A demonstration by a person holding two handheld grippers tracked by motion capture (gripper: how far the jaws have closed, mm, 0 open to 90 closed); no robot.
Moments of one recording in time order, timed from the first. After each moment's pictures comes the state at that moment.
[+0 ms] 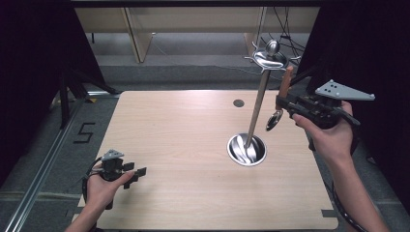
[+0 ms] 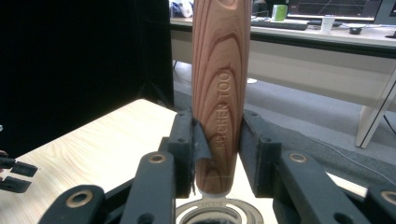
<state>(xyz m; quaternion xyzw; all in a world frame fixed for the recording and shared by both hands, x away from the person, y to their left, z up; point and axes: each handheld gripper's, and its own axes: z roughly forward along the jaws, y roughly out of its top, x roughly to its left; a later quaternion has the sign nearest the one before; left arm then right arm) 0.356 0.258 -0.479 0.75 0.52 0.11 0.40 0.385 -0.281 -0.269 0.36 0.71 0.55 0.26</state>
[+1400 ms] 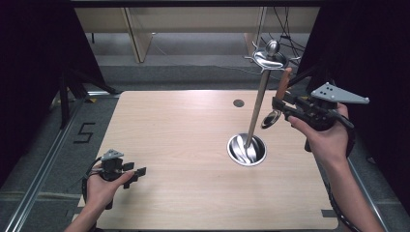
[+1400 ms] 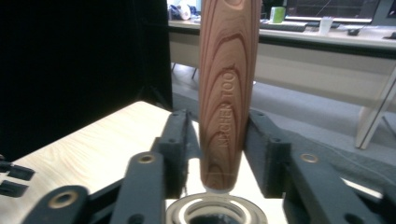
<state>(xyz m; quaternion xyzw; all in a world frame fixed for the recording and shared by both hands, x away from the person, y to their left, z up) 0.356 0.259 -0.479 0.75 0.52 0.11 0.40 0.384 -0.273 -0.276 0.37 0.70 0.55 0.27</state>
